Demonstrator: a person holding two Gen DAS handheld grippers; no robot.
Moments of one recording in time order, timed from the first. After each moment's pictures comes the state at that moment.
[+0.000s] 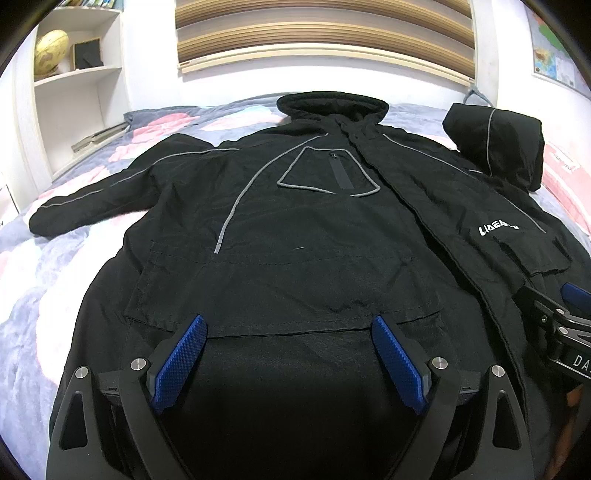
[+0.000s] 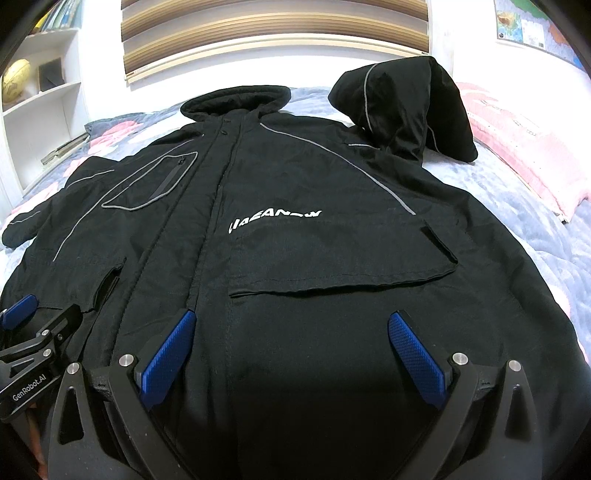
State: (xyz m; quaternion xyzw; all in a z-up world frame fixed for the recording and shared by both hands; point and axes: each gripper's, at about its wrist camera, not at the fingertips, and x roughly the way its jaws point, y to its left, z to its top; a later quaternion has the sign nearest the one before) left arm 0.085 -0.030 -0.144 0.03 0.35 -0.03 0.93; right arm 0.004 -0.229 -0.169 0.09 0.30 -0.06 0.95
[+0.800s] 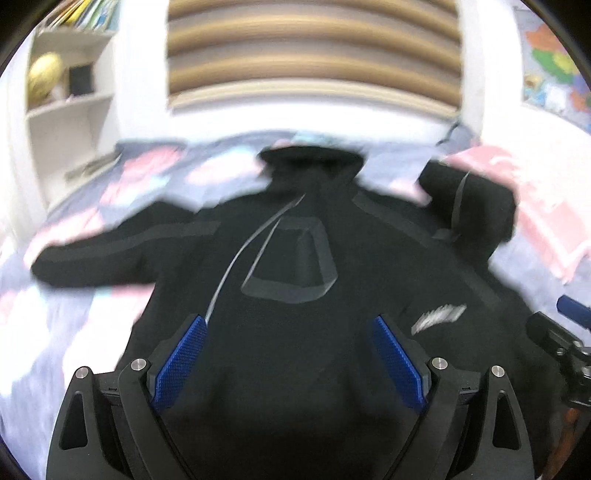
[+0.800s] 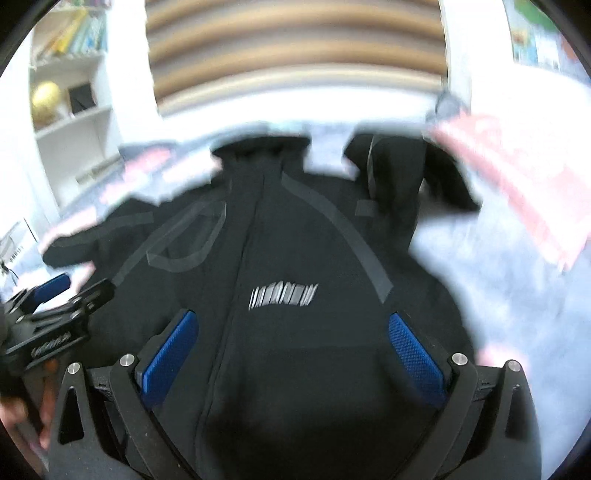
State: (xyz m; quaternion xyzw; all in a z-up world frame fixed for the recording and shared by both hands) left arm 0.102 -0.077 -0.028 0.03 0.31 -0.06 0.95; right arm -0.039 -0.290 -0.059 0.08 0.23 0.01 0.97
